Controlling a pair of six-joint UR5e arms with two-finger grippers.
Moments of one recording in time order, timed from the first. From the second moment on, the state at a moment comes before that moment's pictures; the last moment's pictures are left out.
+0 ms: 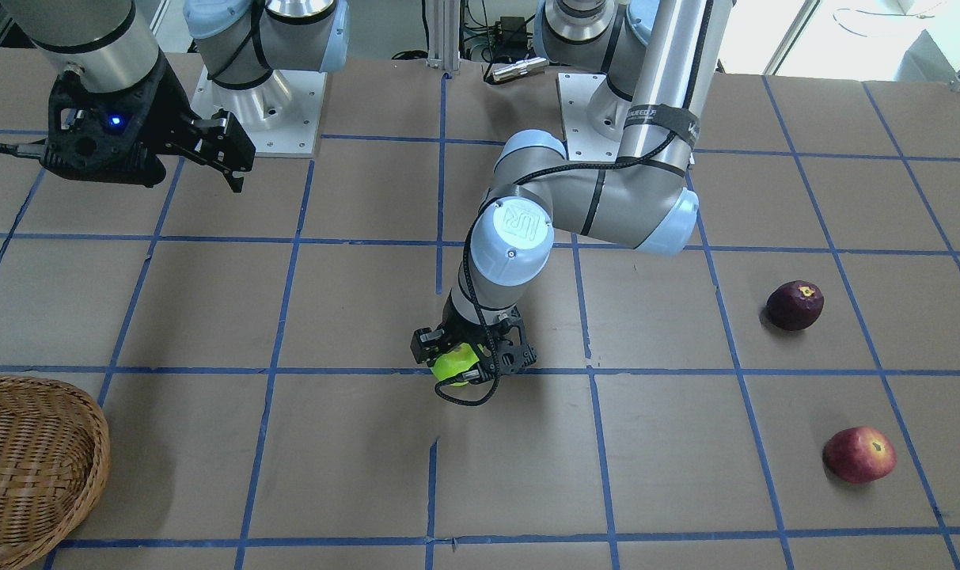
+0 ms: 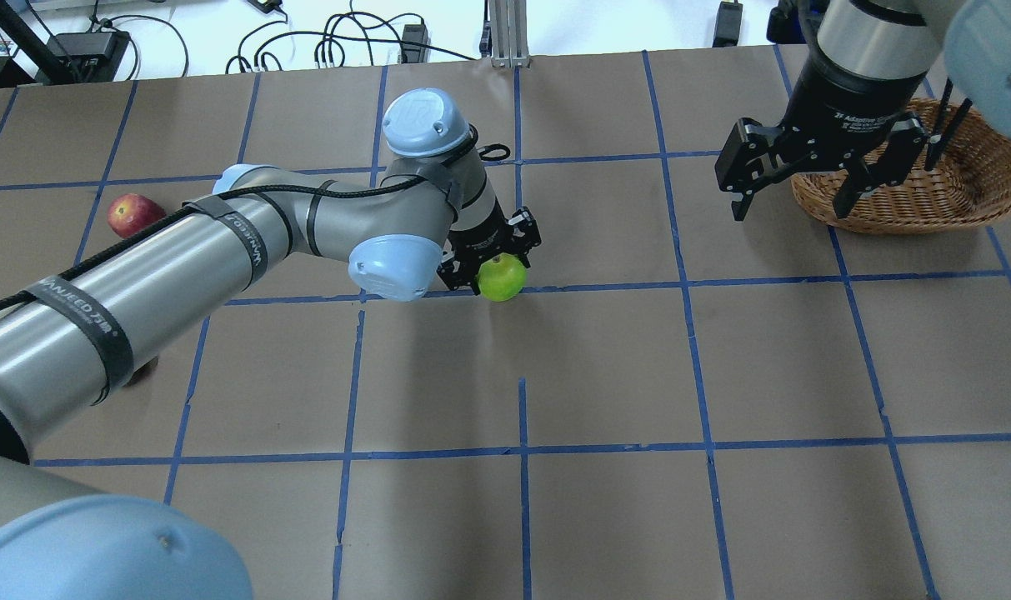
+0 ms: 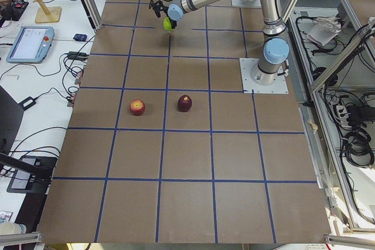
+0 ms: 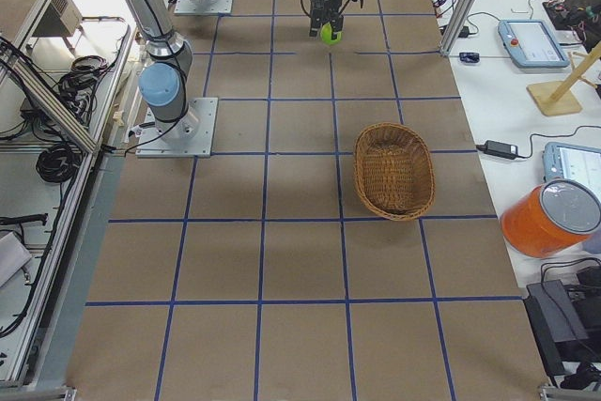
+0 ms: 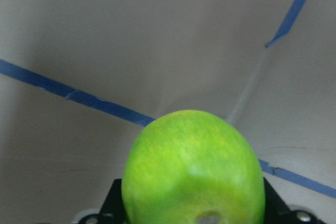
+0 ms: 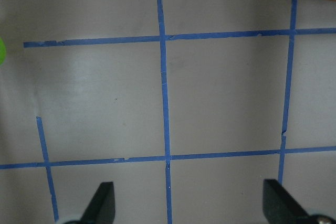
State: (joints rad) left arm -1.87 -2.07 -1.69 -0.94 1.40 -0.71; right arm 1.54 -1.56 1.55 -1.44 -1.59 0.01
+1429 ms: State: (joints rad) left arm -1.41 -1.79 -1.59 -1.53 1.63 0.24; right arm 1.77 -1.29 1.57 -1.83 -1.55 0.34
